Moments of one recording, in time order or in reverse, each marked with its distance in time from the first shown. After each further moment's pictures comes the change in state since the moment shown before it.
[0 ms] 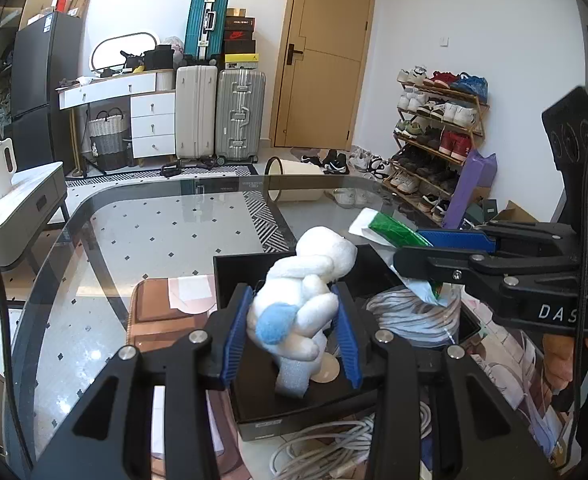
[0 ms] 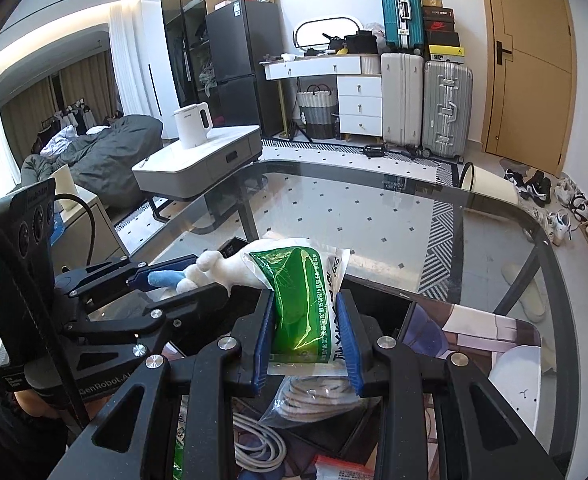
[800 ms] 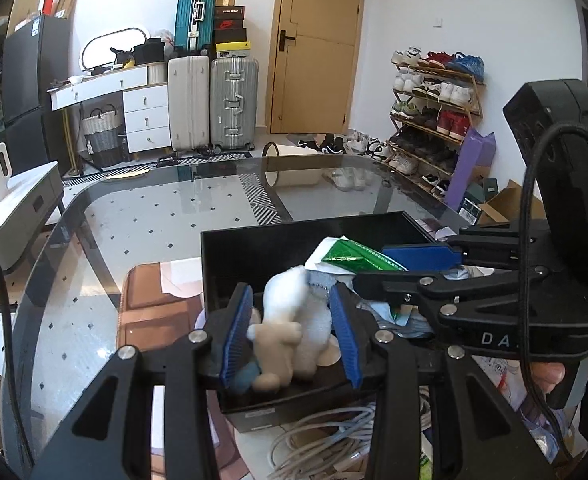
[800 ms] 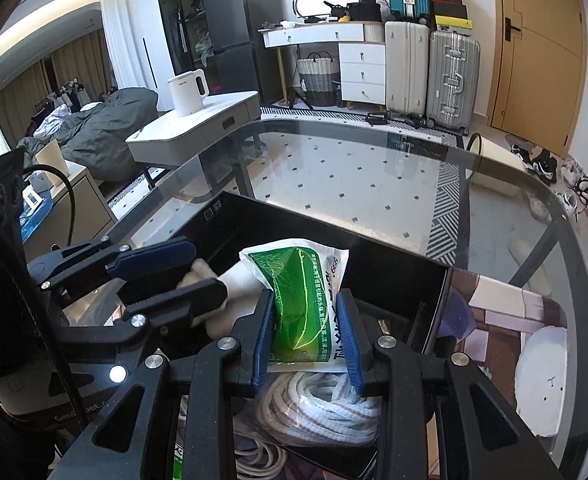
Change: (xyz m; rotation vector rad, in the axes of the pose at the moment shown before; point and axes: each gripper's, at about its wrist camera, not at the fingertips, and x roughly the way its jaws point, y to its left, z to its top) left arm 0.010 -0.005 -0.009 0.043 0.049 0.001; right arm 0.054 -0.005 -0.013 0.008 0.127 -0.011
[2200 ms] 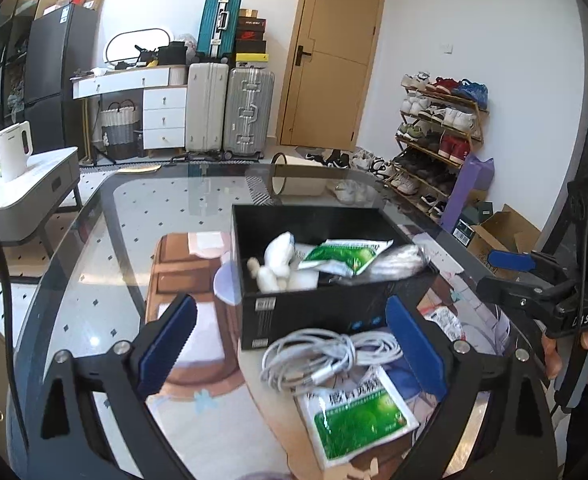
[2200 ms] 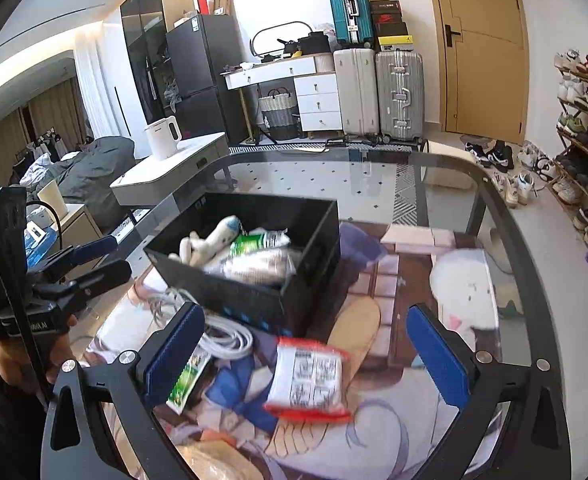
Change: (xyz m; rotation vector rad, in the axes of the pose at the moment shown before) left arm -0.074 -0.003 -0.036 -0.095 -0.047 0.013; right arm -0.108 -0.022 -0.096 0.126 -0.147 -0.077
